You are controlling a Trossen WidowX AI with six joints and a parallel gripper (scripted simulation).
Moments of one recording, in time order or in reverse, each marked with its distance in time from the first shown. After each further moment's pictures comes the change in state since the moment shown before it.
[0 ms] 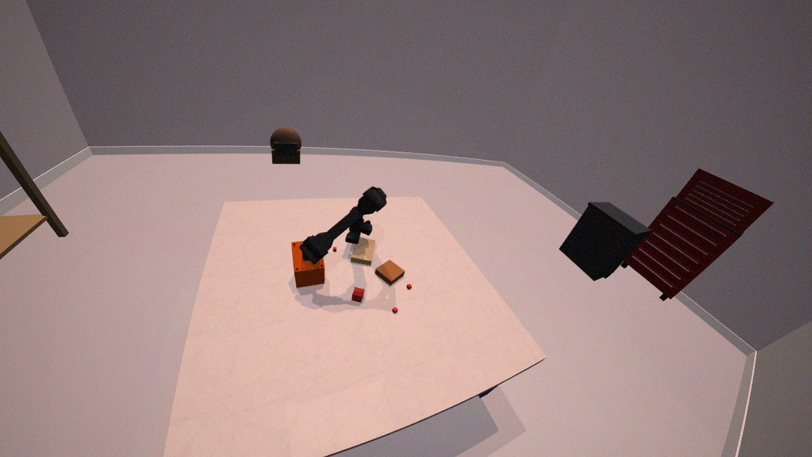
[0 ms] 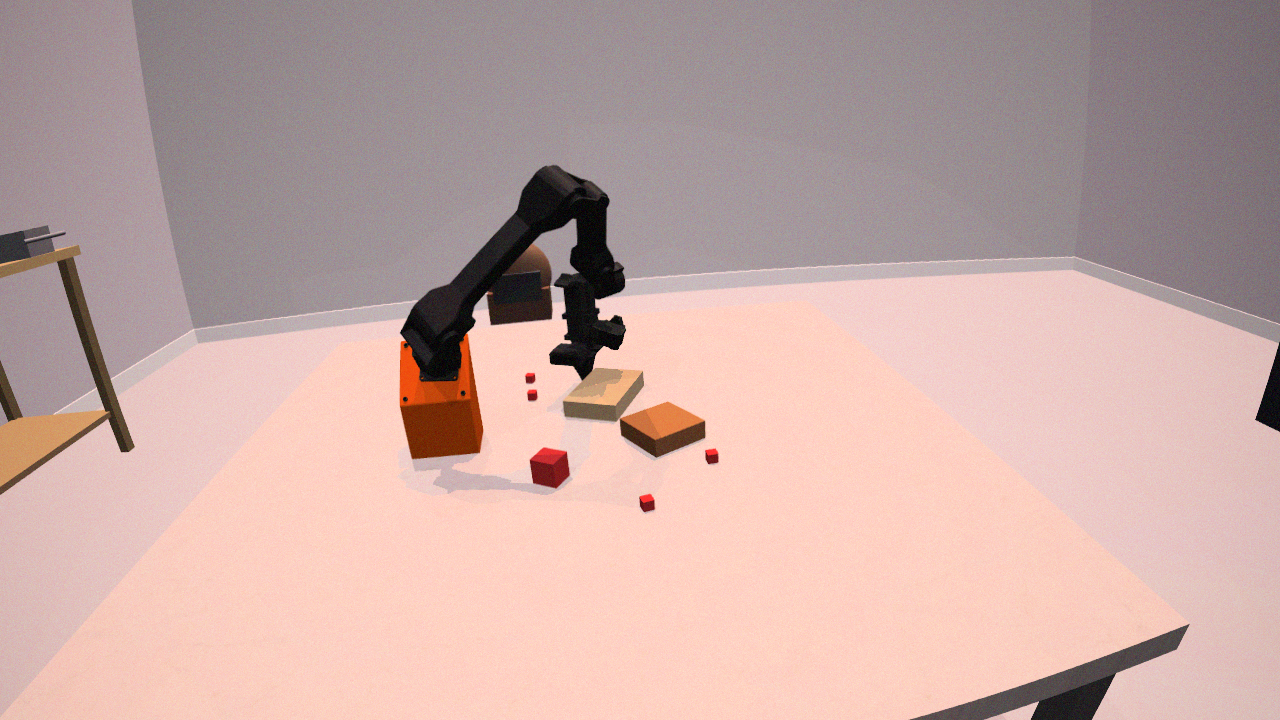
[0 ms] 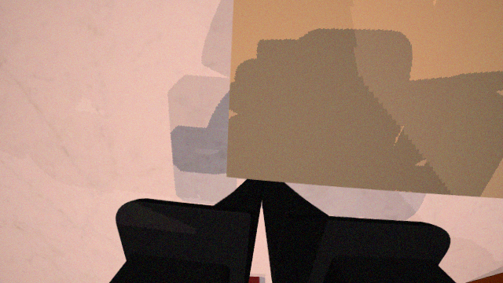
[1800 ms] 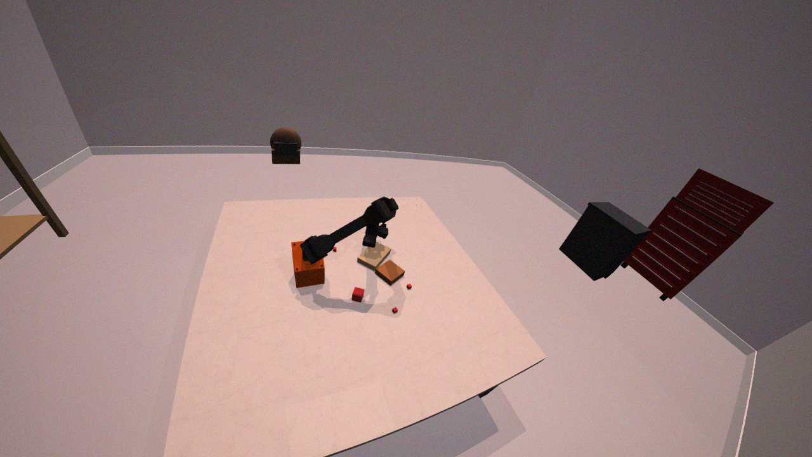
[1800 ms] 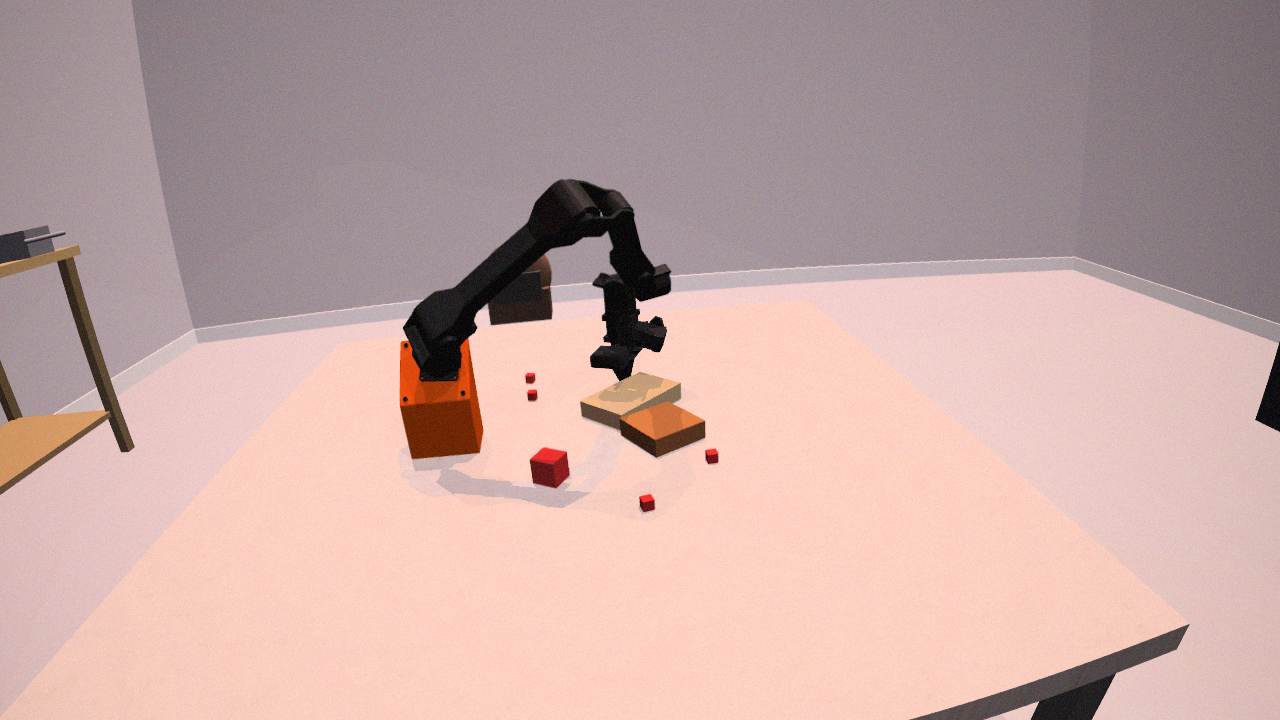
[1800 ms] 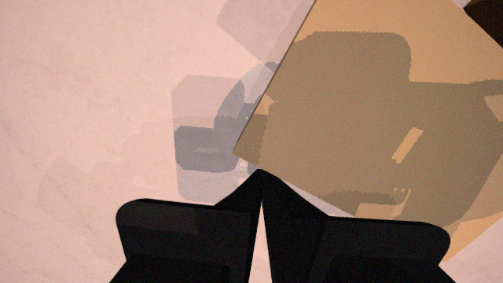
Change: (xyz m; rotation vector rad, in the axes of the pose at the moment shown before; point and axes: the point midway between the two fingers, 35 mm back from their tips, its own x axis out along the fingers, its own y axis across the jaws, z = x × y) arm -0.002 -0.005 0.083 -0.004 -0.004 0.002
